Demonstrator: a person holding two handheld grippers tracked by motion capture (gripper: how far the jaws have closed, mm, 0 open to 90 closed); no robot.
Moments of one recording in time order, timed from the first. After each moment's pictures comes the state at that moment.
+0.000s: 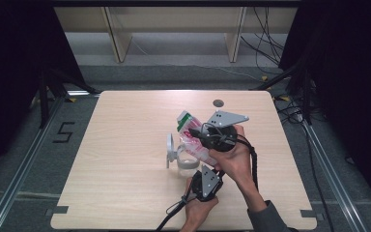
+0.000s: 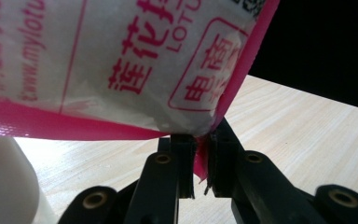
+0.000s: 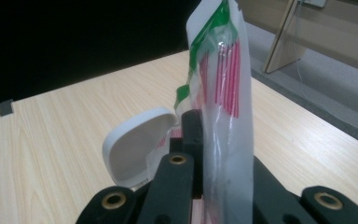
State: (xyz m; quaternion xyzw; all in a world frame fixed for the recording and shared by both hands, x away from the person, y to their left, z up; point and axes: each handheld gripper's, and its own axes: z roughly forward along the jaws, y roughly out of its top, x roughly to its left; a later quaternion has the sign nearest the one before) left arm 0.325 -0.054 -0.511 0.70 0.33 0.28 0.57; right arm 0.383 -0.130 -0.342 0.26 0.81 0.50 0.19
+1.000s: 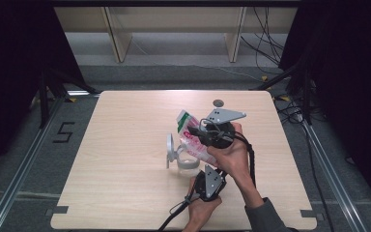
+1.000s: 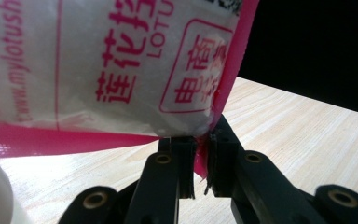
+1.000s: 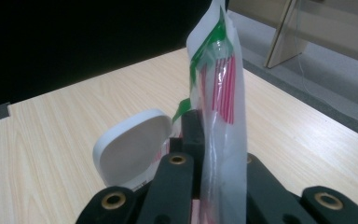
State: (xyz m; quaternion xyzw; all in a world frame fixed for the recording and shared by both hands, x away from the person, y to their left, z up) left arm 0.325 -0.064 -0.511 0.70 0.32 0.28 0.57; right arm 0.393 -0.127 -0.344 0.27 0.81 0.49 0.18
